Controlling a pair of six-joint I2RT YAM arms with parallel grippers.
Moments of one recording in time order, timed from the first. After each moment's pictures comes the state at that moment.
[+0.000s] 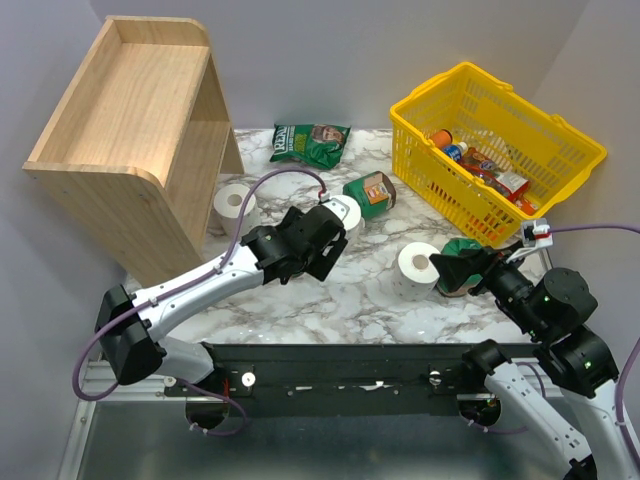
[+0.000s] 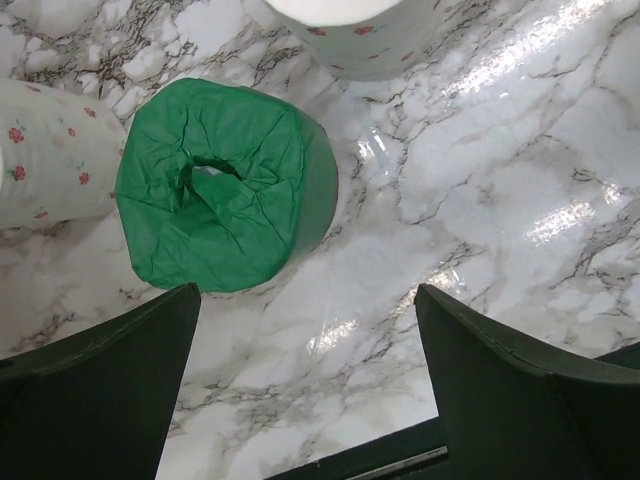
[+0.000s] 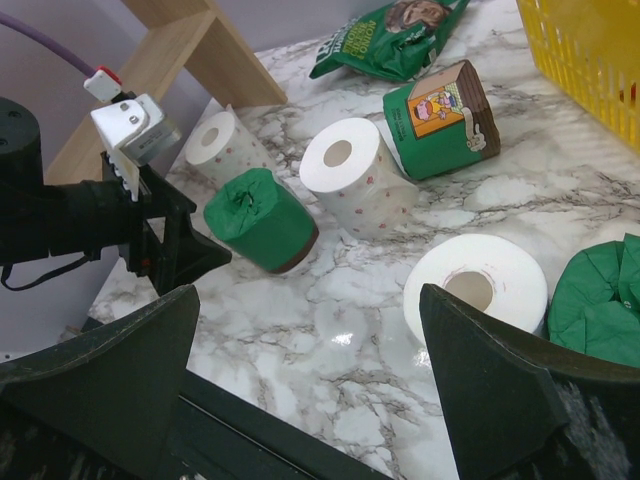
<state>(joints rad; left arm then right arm) -0.95 1.36 1.21 -0.79 -0.41 -0.22 0.46 0.35 0.86 -0.62 -0.03 0.49</state>
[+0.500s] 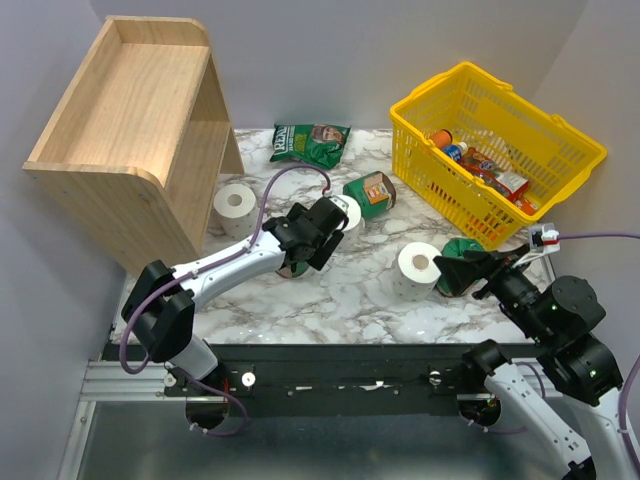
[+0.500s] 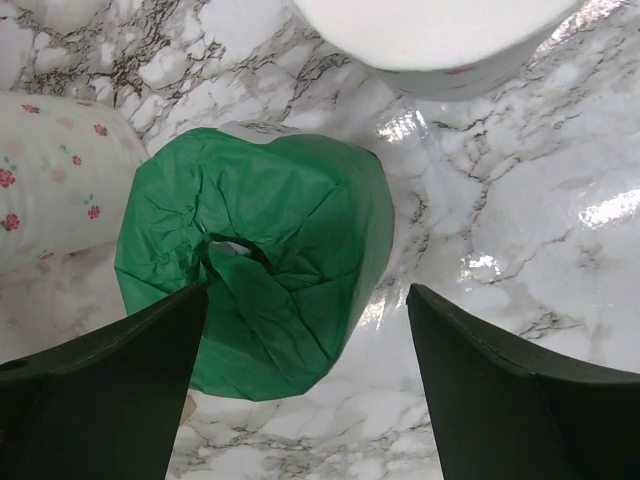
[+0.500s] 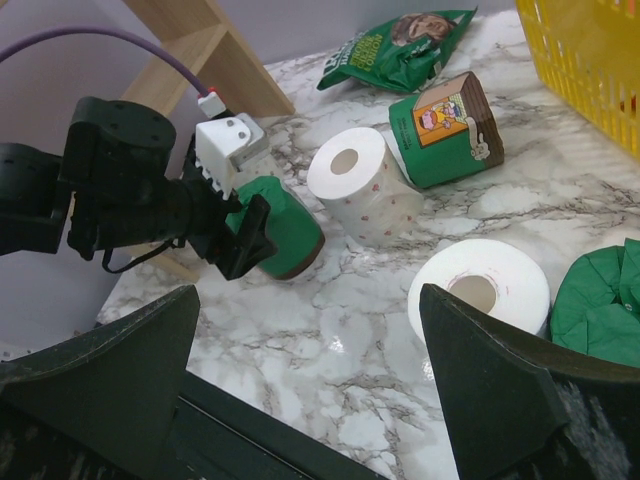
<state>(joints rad) -0.84 1.54 1.18 -0.65 -0.43 -0.11 0.46 0.31 0.86 -0.62 -0.03 0.50</state>
